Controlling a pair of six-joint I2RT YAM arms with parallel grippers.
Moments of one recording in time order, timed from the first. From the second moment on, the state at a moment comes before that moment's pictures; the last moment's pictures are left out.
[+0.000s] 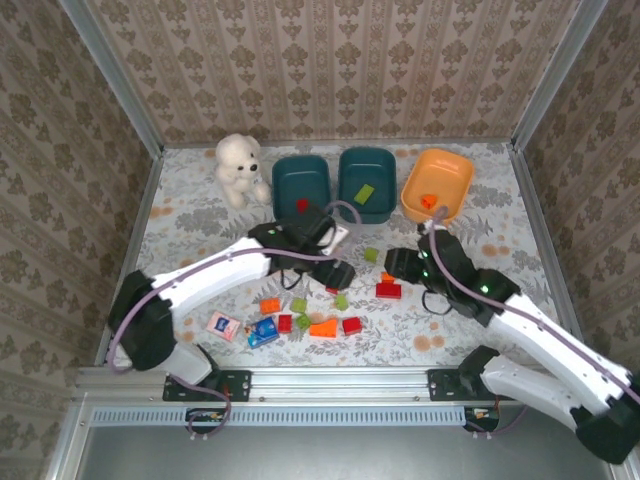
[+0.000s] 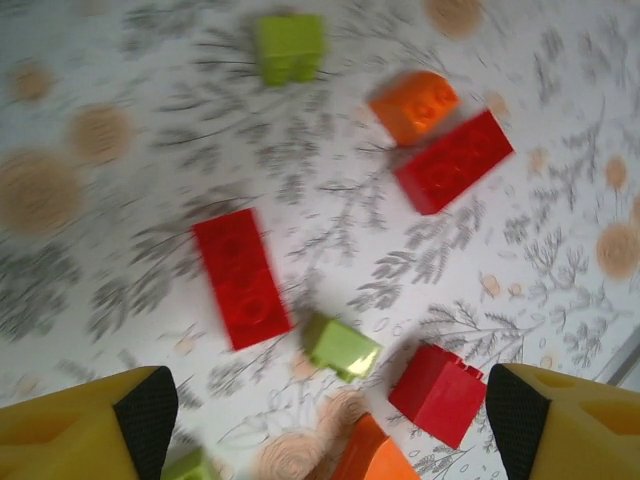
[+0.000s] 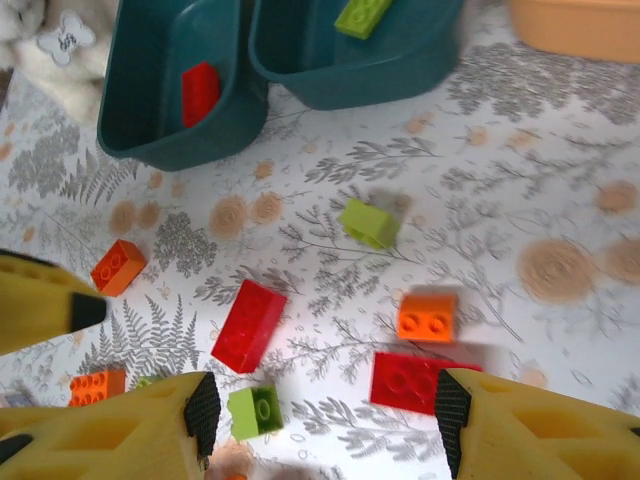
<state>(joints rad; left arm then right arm) -0.94 1.56 1.21 -0.69 0.18 -0.21 0.62 0.82 0.75 -0.63 0.16 0.72</state>
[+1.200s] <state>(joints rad) -1.11 2.21 1.71 -0.76 0.09 0.00 0.62 0.53 0.77 -0.94 0.32 0.83</state>
